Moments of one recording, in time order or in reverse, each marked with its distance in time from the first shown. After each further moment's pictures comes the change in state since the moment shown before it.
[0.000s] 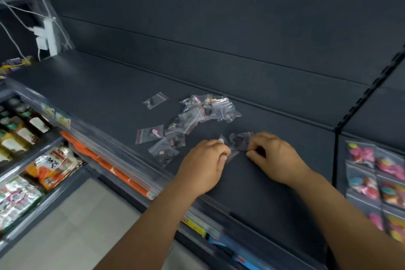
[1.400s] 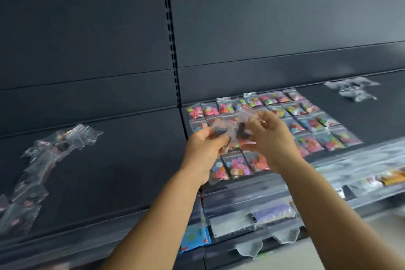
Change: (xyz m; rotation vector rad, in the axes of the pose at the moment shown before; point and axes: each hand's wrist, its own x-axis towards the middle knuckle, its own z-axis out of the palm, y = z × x) left_hand -0.019 0.223 0.056 -1.225 -0.540 -0.189; right_hand -0.227 0.029 -0.080 0.873 1.000 0.731
